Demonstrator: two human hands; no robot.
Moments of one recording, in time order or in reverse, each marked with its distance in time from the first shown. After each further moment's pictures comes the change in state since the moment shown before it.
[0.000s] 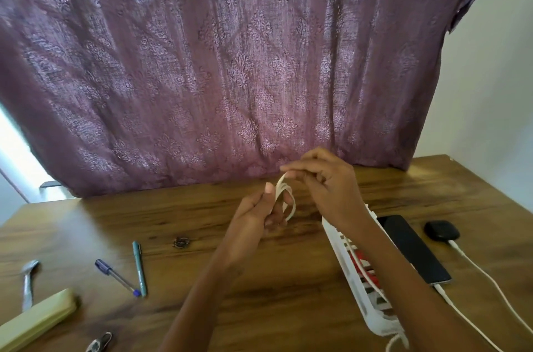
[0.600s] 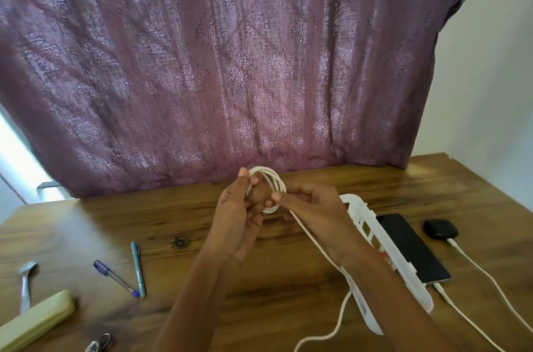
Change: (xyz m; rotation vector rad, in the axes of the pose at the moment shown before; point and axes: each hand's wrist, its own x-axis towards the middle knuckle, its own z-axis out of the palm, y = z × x) left_hand 0.014 0.004 -0.004 -0.669 0.133 -0.061; right_hand -0.025 -0.023 0.014 0.645 -0.146 0.678
